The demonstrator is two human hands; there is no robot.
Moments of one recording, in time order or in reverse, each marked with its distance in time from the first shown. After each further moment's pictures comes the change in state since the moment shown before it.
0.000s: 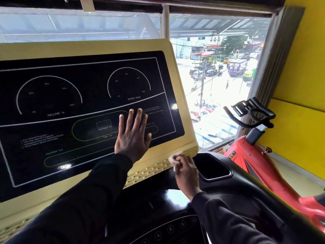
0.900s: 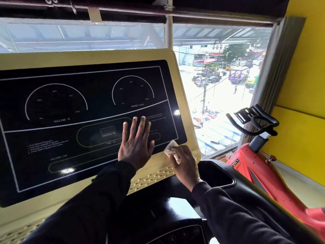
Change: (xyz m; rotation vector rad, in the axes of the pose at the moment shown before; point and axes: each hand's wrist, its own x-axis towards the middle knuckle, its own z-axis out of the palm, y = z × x) left_hand -0.001 0.005 -0.002 0.026 -0.008 -0.010; right_hand 0.049 -0.016 -0.004 0.002 0.072 -0.304
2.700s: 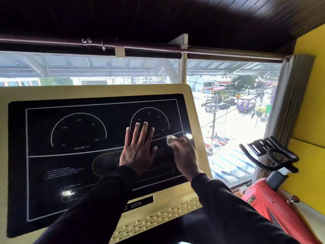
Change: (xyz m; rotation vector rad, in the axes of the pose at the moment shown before) left_hand 0.062 -0.055 -0.019 0.001 0.114 -0.041; right_hand 0.139 -0.041 0.017 0.065 0.099 -0.159
